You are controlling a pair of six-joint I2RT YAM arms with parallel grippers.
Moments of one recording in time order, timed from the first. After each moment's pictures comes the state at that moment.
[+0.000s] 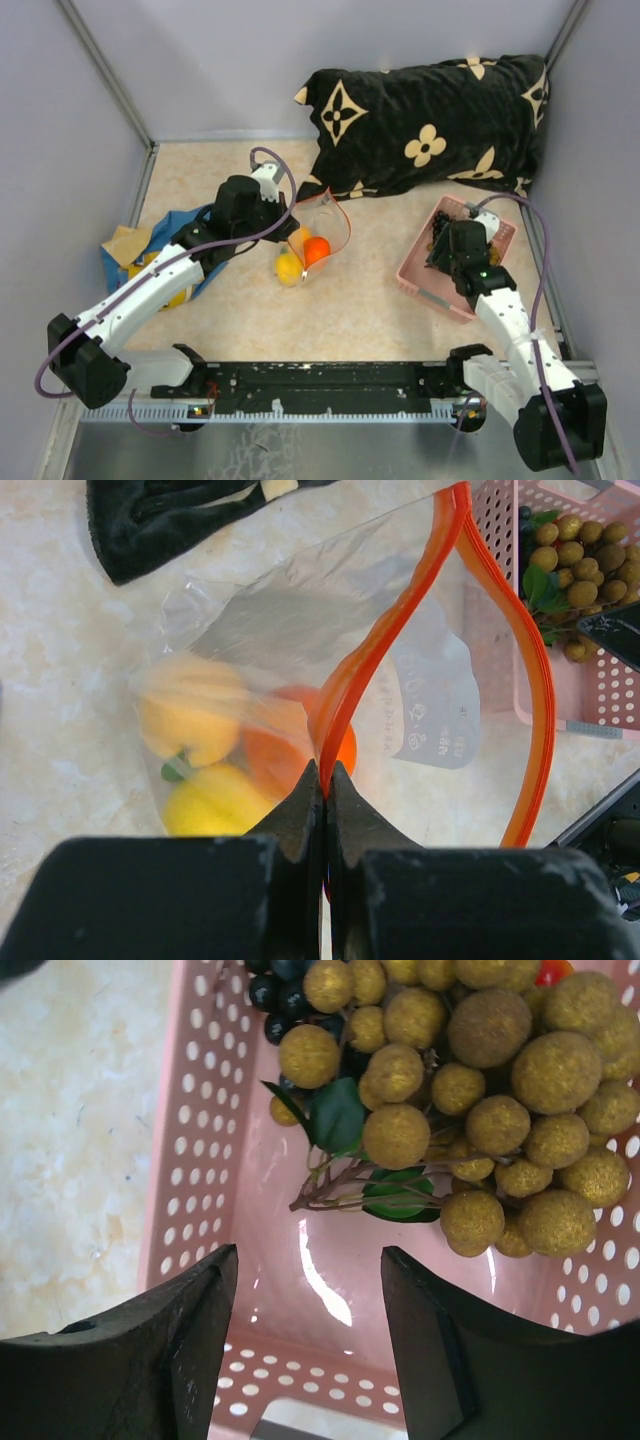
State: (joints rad) left arm -0.65 1.24 1.10 -0.36 0.04 -0.36; right arm 0.18 0.89 0.64 -0.49 0.26 0.52
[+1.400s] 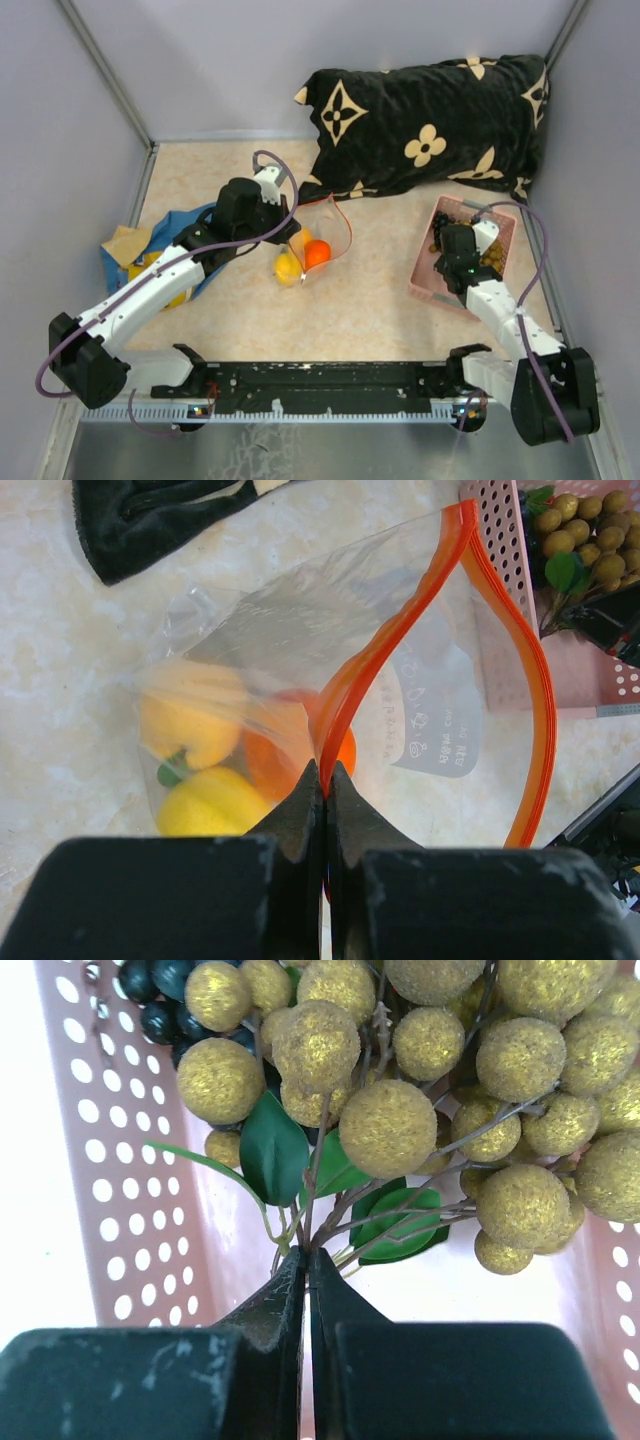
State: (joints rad) left arm -0.65 1.24 1.07 -0.33 0.07 -0.35; right arm 0.18 1.05 0.51 -0.28 0.43 0.65
